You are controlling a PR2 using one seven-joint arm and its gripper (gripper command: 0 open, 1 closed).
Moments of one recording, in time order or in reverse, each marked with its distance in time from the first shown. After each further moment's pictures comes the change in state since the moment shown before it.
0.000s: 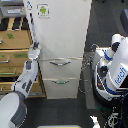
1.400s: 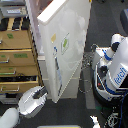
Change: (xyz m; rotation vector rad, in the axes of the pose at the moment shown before) arm -0.425 -0.229 0.245 -0.305 0.103 -0.884
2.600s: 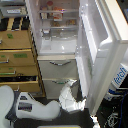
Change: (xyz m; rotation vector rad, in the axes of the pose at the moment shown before) arm 0.199 -0.060 -0.126 0.184 -0.042 -0.076
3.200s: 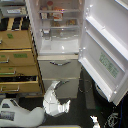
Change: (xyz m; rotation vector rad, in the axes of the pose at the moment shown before) arm -0.079 0.022 0.047 0.040 -0.064 0.081
